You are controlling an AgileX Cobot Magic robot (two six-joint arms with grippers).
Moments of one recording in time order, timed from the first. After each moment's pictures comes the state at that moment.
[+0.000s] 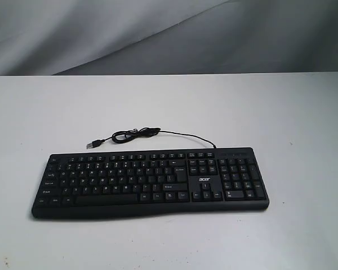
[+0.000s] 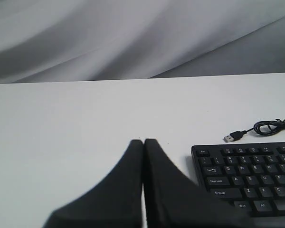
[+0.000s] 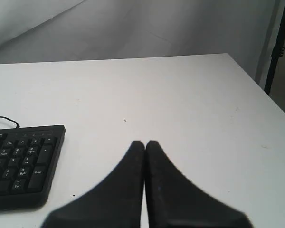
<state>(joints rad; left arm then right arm) 0.15 0.00 0.00 0.07 0.29 -0.12 -0.07 0.00 0.00 0.02 0.34 0.01</state>
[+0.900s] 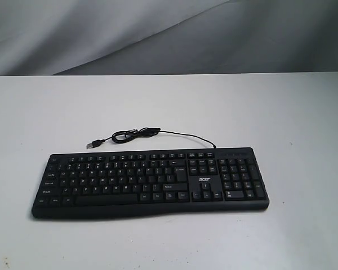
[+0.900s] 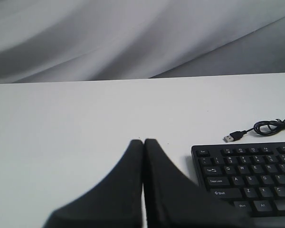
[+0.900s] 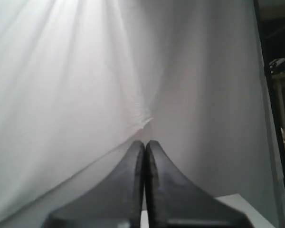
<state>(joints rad) 0.15 0.00 0.00 0.07 0.29 -0.12 -0.07 0.00 0.00 0.14 -0.21 0.01</state>
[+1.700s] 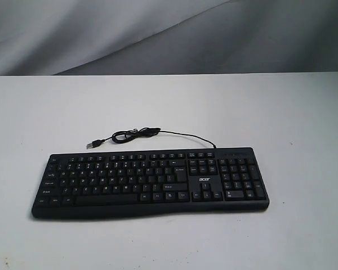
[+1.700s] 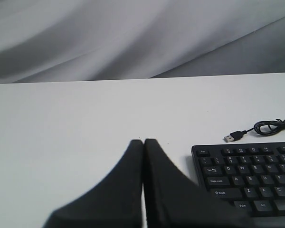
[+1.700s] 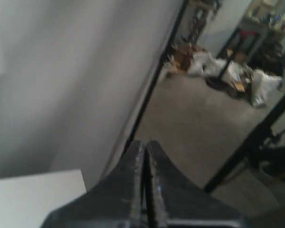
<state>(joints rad) 0.15 0.00 0.00 0.07 0.29 -0.12 -0.07 1.35 -1.72 -0.65 0.84 0.23</state>
